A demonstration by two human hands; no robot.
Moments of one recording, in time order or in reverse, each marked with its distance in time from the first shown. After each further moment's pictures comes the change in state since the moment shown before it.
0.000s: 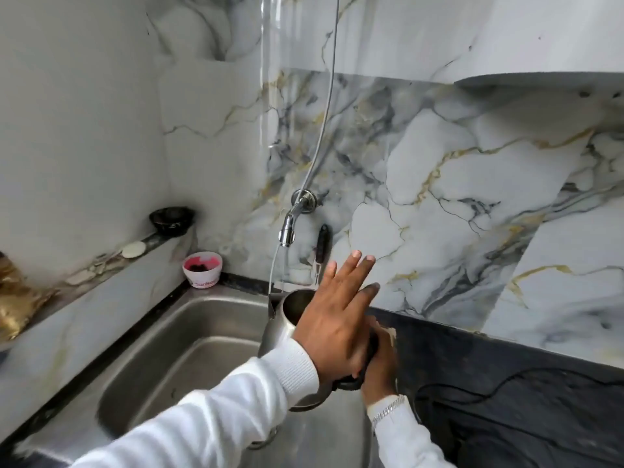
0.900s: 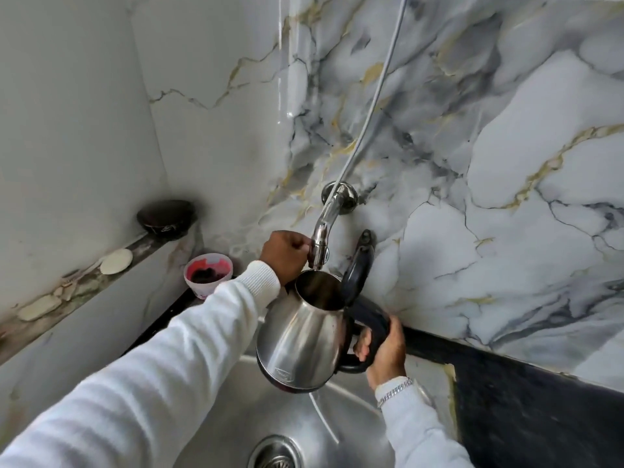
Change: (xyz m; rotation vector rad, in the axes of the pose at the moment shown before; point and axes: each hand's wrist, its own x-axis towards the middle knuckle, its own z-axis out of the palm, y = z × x) left_hand 0.090 -0.270 0.030 -0.331 -0.119 -0.991; right_hand 0.144 0.059 0.106 0.254 -0.081 0.351
